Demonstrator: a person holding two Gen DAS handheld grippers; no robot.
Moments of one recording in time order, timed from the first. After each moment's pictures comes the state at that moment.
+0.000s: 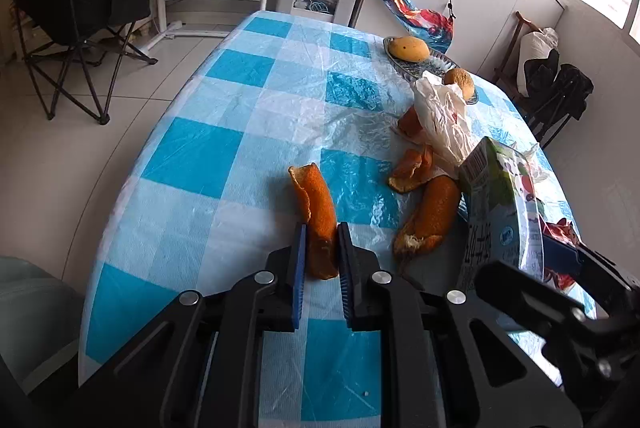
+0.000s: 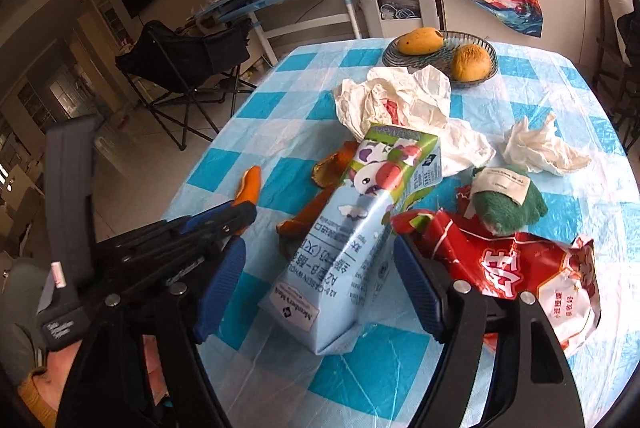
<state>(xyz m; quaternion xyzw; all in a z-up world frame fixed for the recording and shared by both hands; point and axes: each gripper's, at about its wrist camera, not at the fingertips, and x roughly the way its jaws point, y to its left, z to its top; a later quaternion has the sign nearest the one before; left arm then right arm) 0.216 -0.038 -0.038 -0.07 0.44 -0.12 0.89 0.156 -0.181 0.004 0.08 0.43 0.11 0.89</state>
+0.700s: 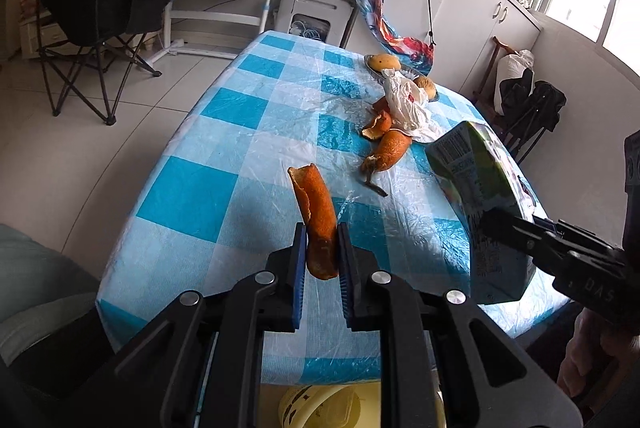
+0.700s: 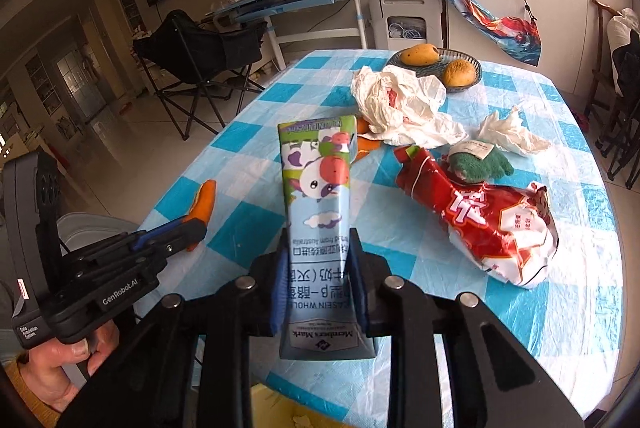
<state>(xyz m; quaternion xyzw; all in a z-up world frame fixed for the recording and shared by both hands) 0.106 -0.005 -0.025 -0.09 0.39 -0.13 0.91 0.077 -0.187 0.013 0.06 0.40 0.14 0.90</state>
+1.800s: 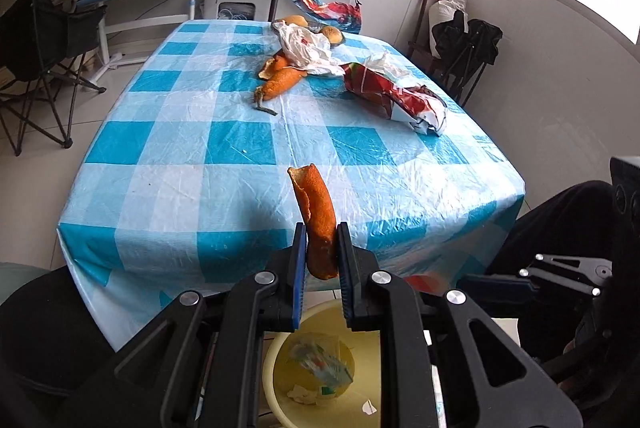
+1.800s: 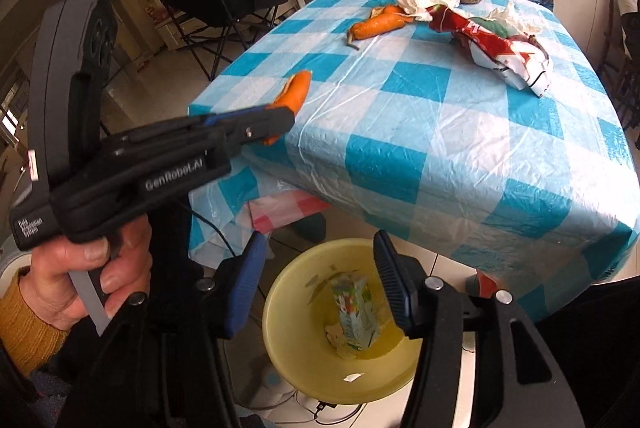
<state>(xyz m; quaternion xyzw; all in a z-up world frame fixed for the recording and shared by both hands) 0.026 -0.049 -0.025 -0.01 0.40 -0.25 0.88 -0.039 -0.176 -0.011 0.07 0.45 0.15 0.88</state>
